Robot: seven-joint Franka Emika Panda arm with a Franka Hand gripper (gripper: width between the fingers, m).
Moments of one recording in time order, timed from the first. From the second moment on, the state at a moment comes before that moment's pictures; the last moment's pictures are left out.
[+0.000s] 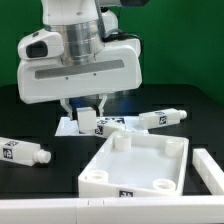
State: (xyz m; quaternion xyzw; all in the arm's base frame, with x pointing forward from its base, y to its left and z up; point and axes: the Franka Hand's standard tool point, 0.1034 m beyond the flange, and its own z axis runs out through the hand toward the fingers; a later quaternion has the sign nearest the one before) arm 0.490 -0.052 0.080 -1.00 -0.05 0.05 0.05
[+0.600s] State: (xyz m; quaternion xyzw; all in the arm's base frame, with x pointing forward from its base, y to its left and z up) arm 0.420 -0.110 0.069 -0.99 -0.04 0.09 0.06
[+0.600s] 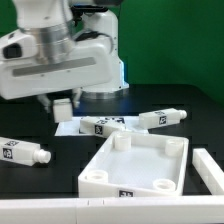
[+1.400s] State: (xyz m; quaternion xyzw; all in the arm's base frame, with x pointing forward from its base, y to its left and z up) arm 0.386 -0.135 0.017 -0.99 -0.05 0.09 0.06
